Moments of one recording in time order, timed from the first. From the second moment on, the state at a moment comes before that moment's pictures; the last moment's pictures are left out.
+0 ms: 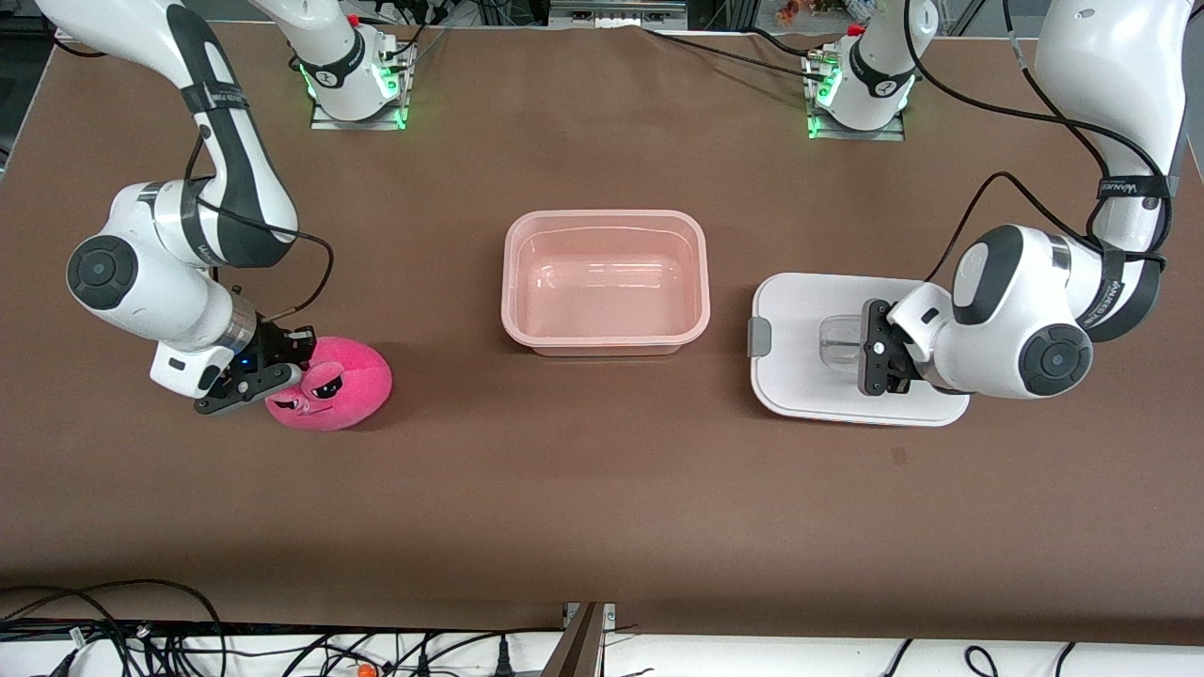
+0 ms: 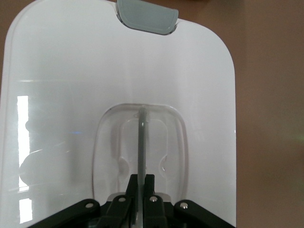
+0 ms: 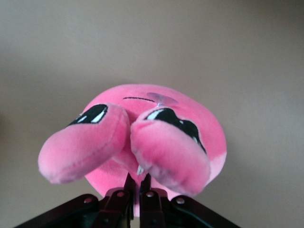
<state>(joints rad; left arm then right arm) 0.15 0.54 -0.33 -1.56 0.04 1.75 1.40 0.13 0.37 -0.02 -1.80 0.05 2.18 -0.34</state>
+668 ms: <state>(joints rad) 0.16 0.55 -0.34 -1.52 0.04 1.74 1.41 0.17 0.34 0.33 -1.45 -0.03 1.66 -0.41</state>
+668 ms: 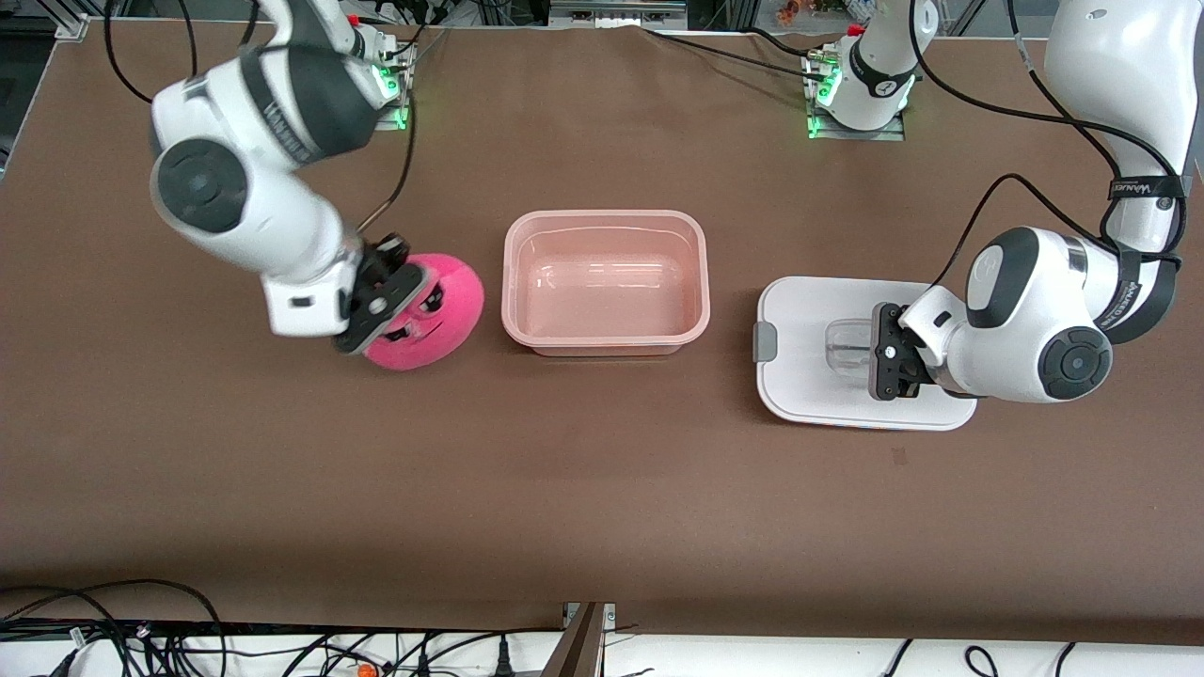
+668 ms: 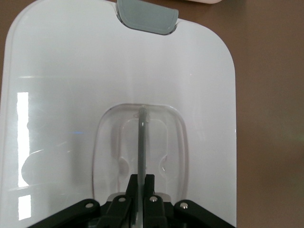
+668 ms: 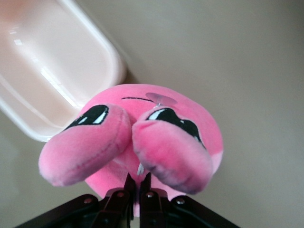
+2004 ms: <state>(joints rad) 0.16 0.55 -0.34 -1.51 0.04 1.72 1.38 0.45 0.42 0.42 -1.43 -0.37 1.59 -0.44</state>
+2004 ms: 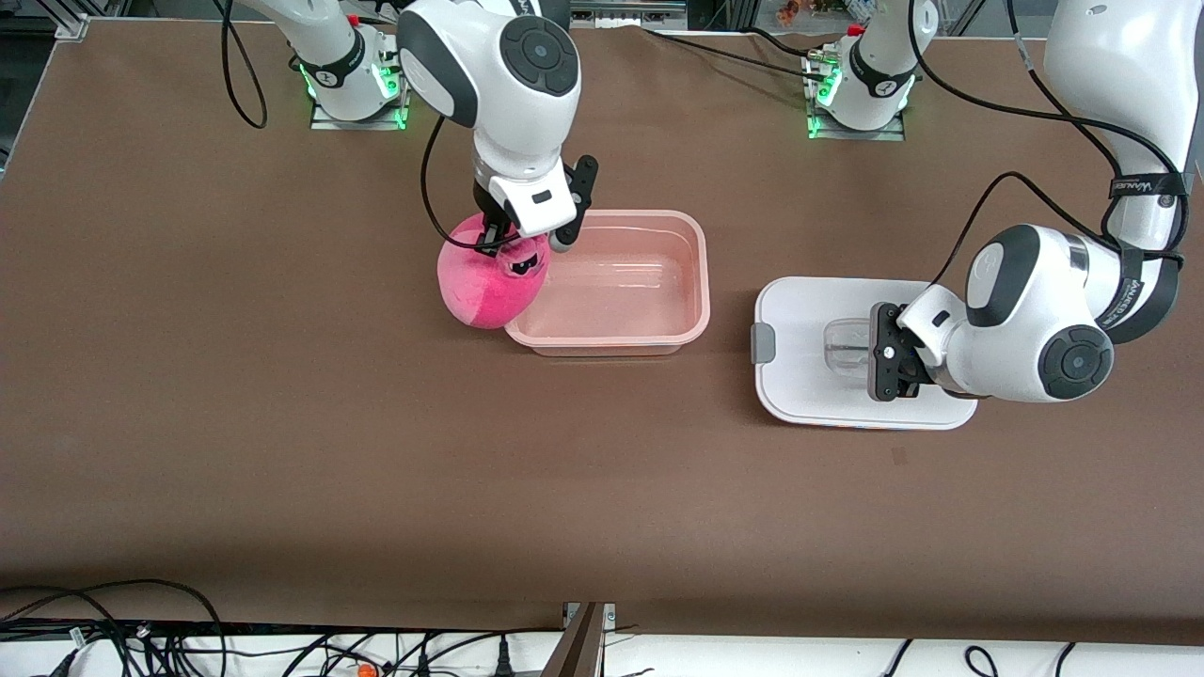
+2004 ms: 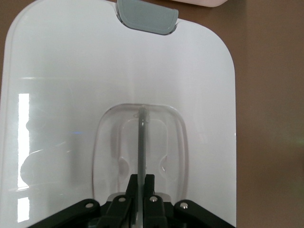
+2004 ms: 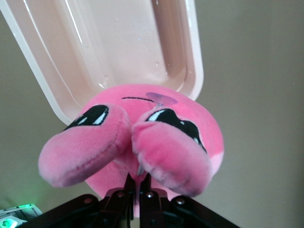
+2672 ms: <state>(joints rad) 0.16 0.55 -0.34 -1.51 0.04 1.72 1.38 0.55 0.47 0.42 -1.38 -0.34 1.73 -0.01</state>
